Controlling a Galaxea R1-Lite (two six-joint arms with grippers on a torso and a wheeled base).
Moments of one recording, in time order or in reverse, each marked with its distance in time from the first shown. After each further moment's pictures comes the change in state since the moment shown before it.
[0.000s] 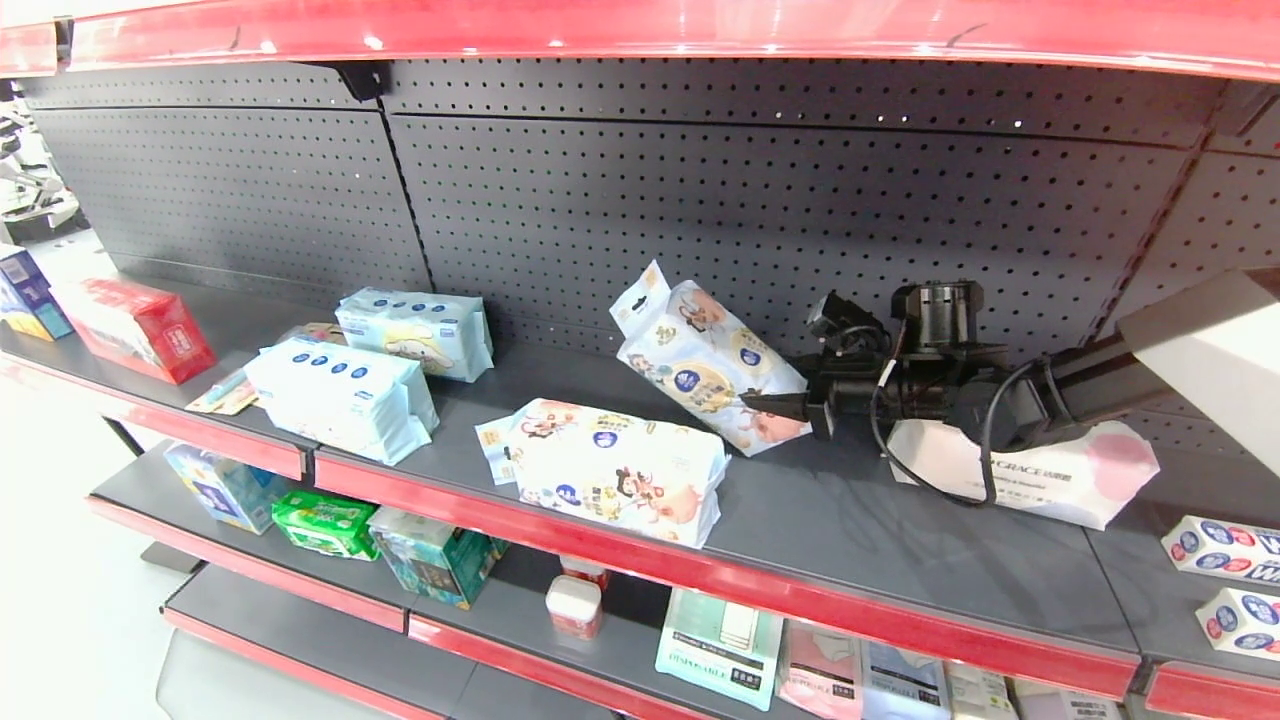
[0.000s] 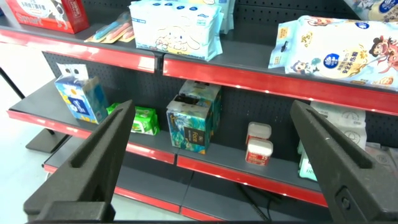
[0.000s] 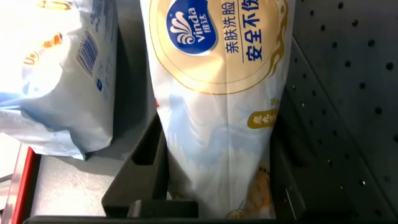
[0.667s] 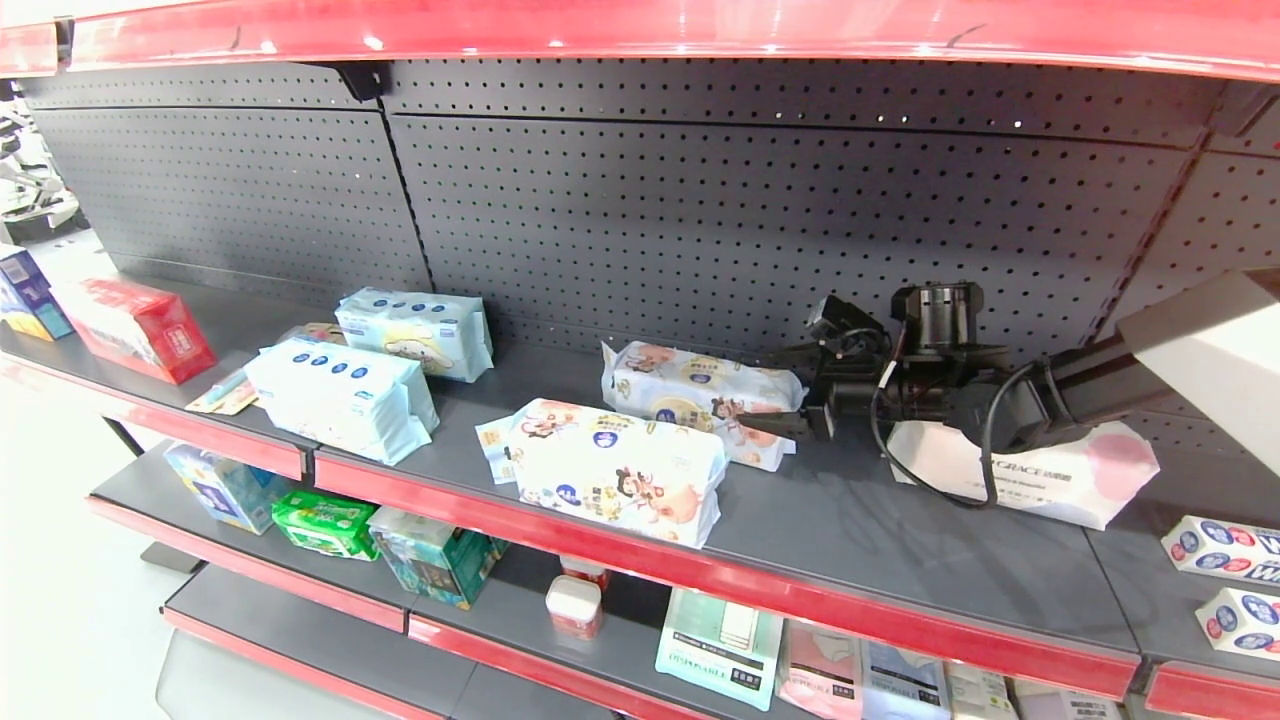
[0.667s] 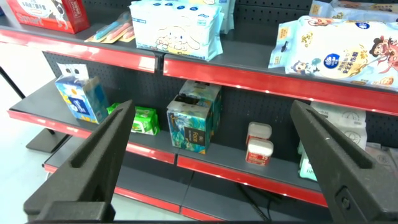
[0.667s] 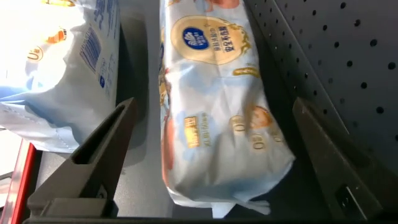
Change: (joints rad) left arm 0.000 0.000 0.000 0.000 0.001 0.000; right arm 0.001 -0.001 0.005 -0.001 0.001 -0.011
